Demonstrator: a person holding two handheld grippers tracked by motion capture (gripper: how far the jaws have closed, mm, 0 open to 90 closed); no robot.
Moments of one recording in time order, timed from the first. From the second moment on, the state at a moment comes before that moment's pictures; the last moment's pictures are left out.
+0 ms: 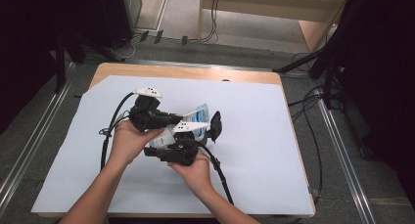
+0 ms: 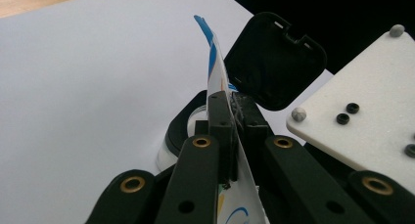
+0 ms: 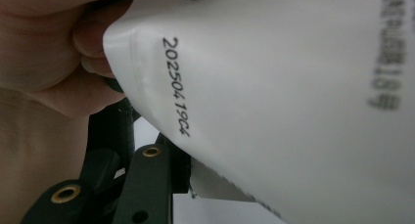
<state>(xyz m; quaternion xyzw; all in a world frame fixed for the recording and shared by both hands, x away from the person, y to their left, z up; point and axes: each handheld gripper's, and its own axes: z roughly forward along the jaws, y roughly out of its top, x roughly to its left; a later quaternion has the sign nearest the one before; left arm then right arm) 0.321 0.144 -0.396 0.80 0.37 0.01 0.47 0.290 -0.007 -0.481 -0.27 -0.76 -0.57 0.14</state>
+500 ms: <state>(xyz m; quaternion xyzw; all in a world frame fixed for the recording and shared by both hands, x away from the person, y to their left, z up) 0.320 0.143 -0.396 0.80 0.37 0.02 0.46 0.291 -0.007 -0.481 -0.27 -0.77 -0.57 0.13</state>
